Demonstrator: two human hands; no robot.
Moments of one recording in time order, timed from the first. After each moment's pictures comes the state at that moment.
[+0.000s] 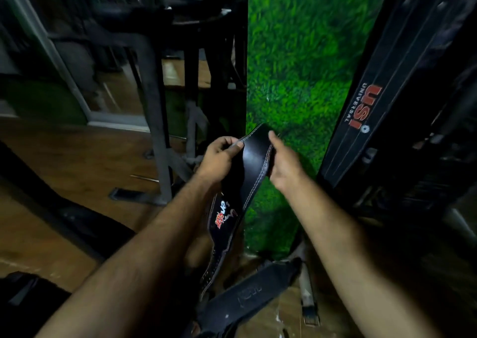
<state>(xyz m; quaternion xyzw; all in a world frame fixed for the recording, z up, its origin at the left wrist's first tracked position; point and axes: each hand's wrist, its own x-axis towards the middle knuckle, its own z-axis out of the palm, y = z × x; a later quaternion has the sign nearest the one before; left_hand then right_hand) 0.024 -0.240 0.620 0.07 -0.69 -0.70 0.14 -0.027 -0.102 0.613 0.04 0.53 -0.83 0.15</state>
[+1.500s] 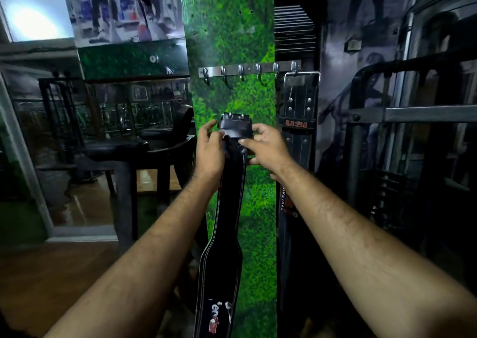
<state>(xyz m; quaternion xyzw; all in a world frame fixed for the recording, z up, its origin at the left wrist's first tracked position) 0.042 -0.105 0.883 -0.08 -0.61 -0.69 0.38 0.036 0.019 0.894 -0.23 0.68 -0.69 -0.12</state>
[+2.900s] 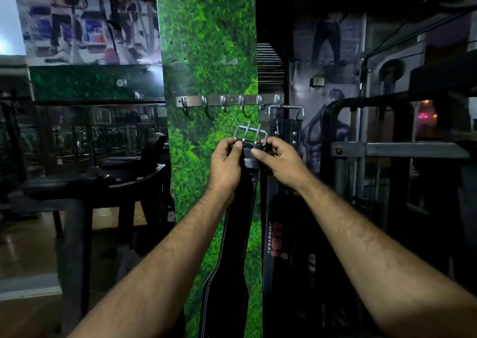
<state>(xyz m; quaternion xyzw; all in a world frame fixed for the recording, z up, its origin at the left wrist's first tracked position) -0.061 -0.077 0.917 -0.22 -0.58 -0.73 0.29 -0.067 0.066 0.923 -0.29 0.70 -0.61 -0.24</state>
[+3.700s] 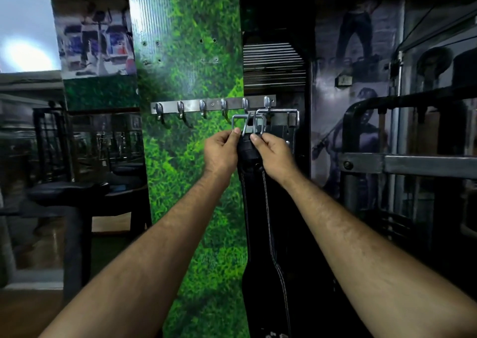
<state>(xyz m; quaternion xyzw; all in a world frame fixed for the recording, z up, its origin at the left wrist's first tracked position) -0.181 -0.002 0.961 -0.14 -0.62 -0.65 0.42 -0.197 0.125 0.950 -0.29 0.70 -0.56 -0.35</state>
